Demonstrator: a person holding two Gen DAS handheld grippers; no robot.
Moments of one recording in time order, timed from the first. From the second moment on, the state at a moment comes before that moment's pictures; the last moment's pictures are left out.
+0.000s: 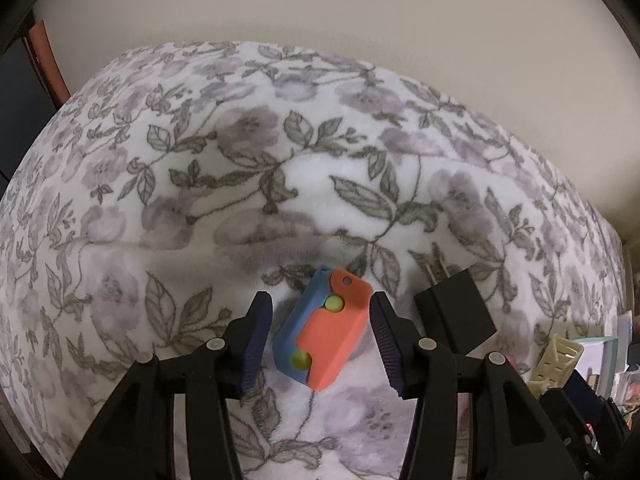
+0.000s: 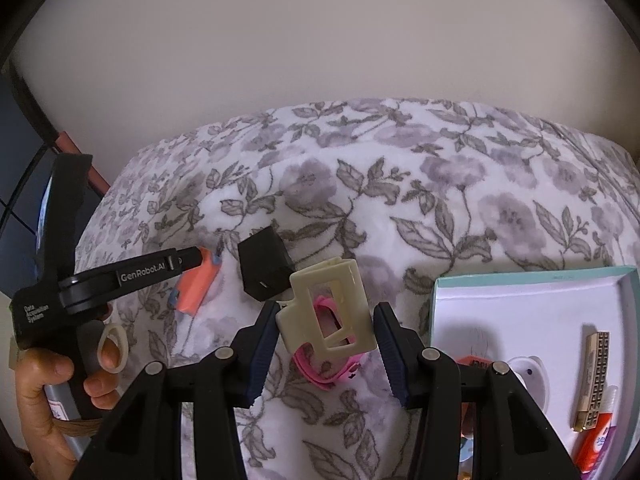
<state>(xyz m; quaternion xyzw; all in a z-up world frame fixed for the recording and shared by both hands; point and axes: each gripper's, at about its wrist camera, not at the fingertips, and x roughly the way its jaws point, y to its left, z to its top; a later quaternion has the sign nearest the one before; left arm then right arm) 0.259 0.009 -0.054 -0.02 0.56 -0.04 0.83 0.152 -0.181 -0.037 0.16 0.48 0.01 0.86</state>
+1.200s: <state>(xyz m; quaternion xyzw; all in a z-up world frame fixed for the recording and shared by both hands) 0.248 -0.011 -0.020 -0.03 0.54 -0.06 0.84 0.145 -0.197 -0.024 0.17 0.48 -0.01 0.86</state>
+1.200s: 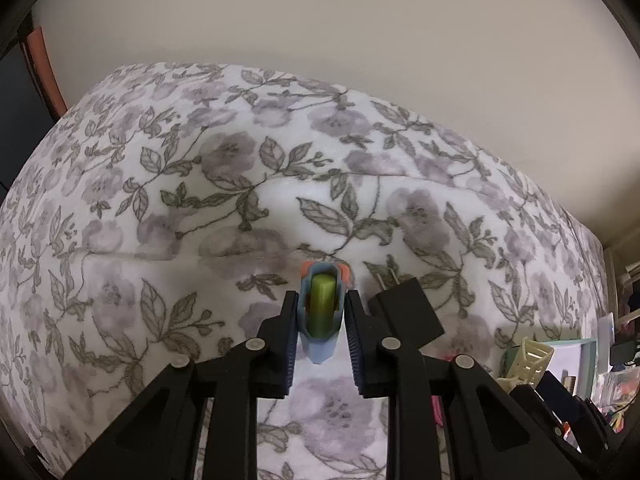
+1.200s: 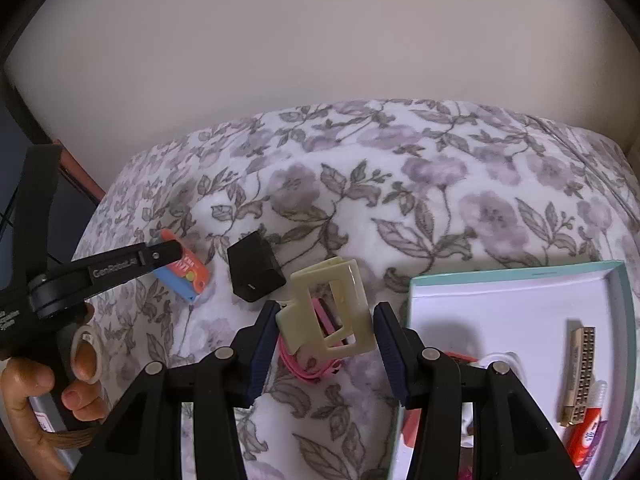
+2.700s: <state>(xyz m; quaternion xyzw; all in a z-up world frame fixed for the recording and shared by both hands) 0.106 -0.241 0.020 0.13 0.49 -0.31 0.80 0.071 -0.379 -0.033 0.23 0.50 -0.21 0.81</state>
